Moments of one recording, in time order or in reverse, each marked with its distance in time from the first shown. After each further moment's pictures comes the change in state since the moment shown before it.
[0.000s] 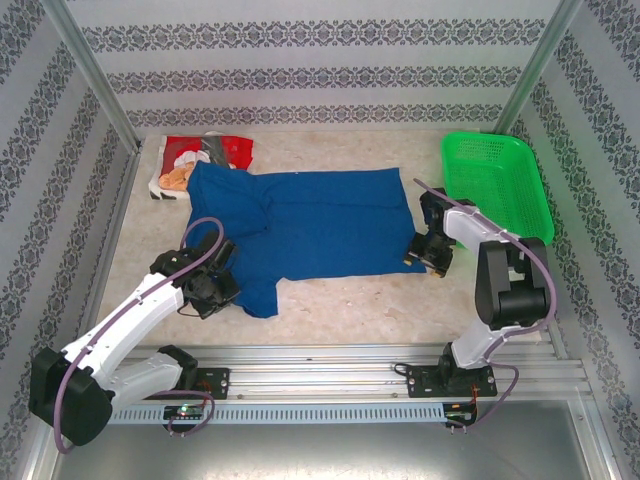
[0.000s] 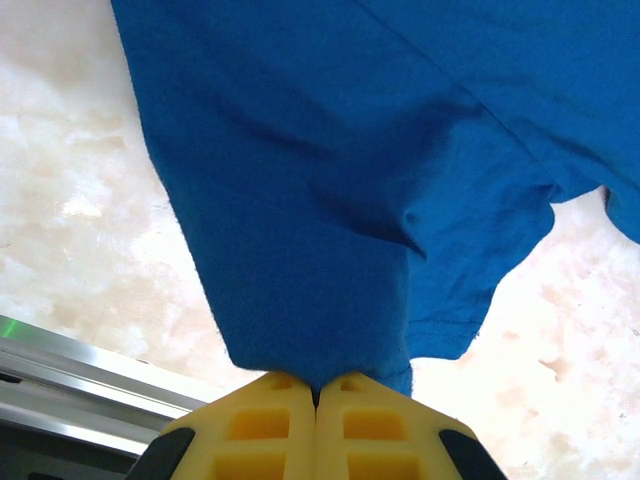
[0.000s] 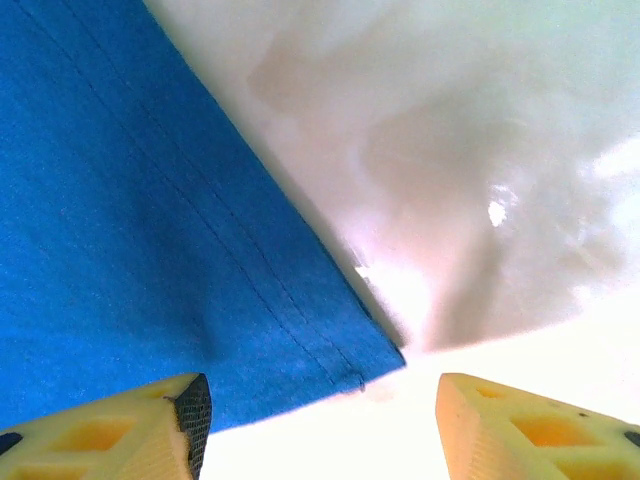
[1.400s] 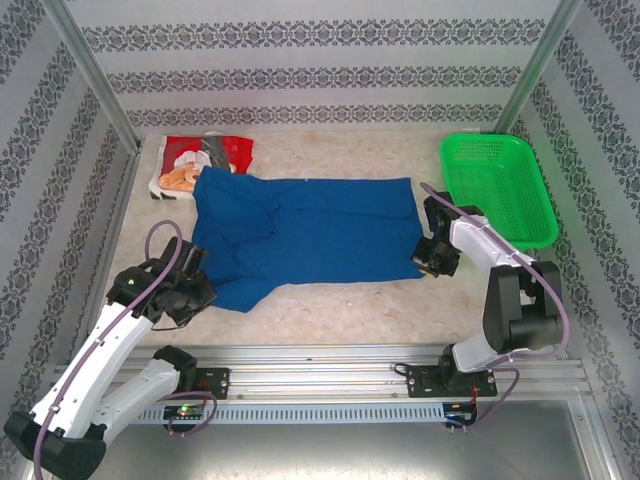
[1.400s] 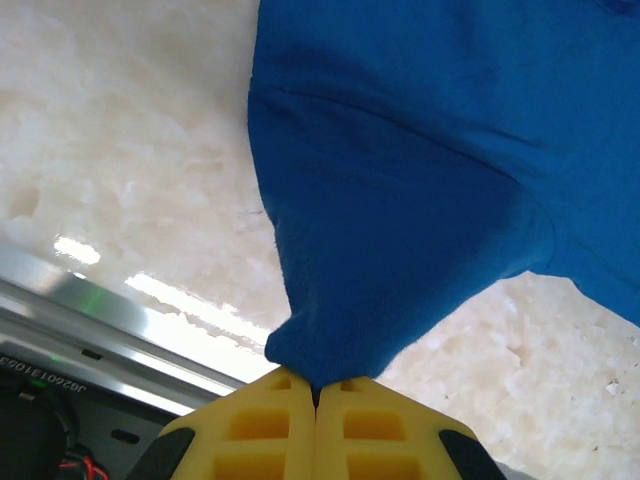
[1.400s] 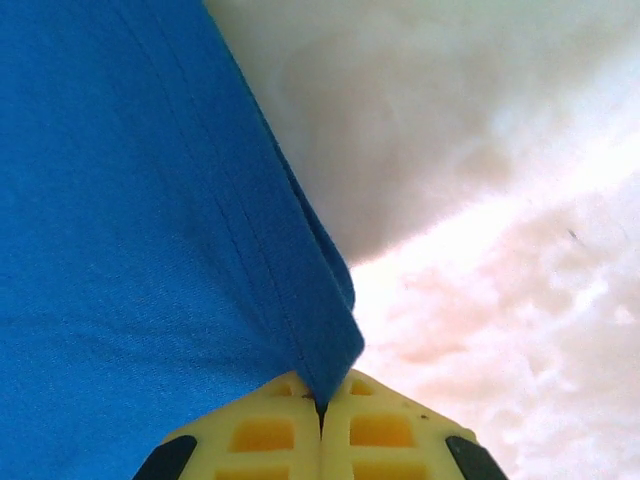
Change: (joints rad) left arm 0.072 -0.246 0.093 -0.215 -0.063 0.029; right arm 0.020 -0.148 -0.058 -0.057 0.037 0.043
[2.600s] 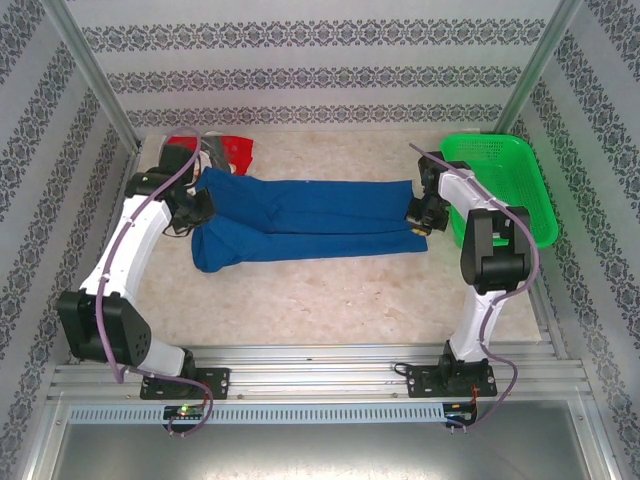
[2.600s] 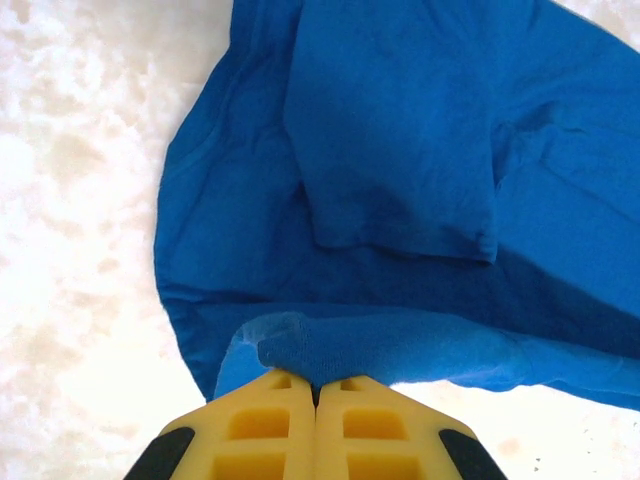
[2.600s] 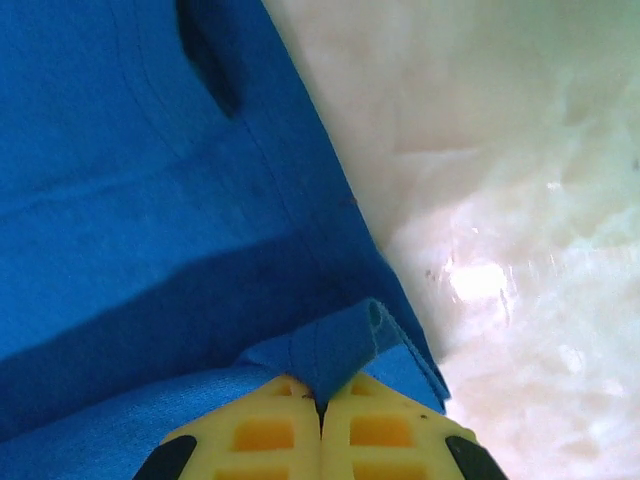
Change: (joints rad) left arm 0.307 0.665 0.515 0.225 0.050 0.515; right arm -0.049 0.454 0.516 -0.047 -0.027 -0.148
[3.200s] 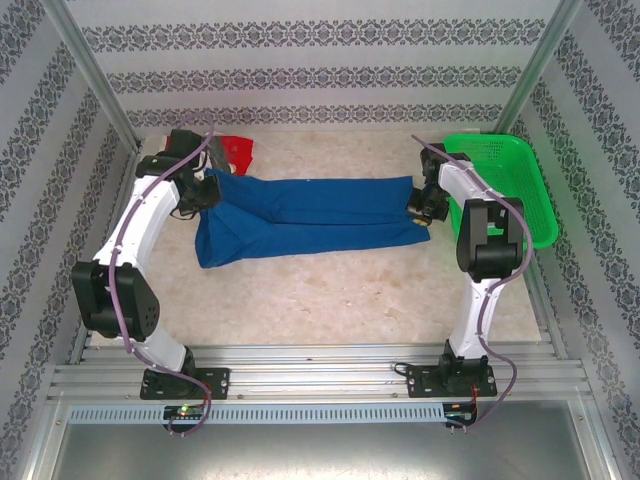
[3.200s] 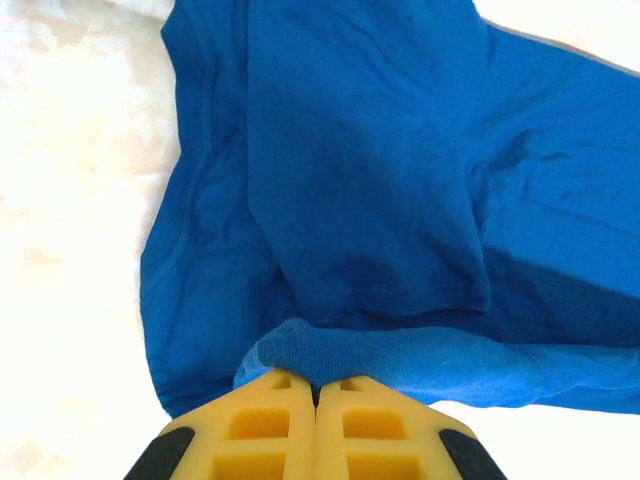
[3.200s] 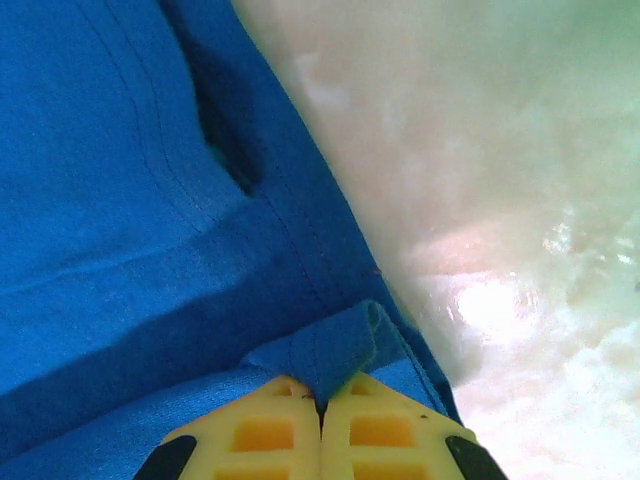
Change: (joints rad) left arm 0.005 0.155 0.133 0.038 0.012 0.113; right arm -0.027 0.119 0.145 -0.008 0.000 -0.010
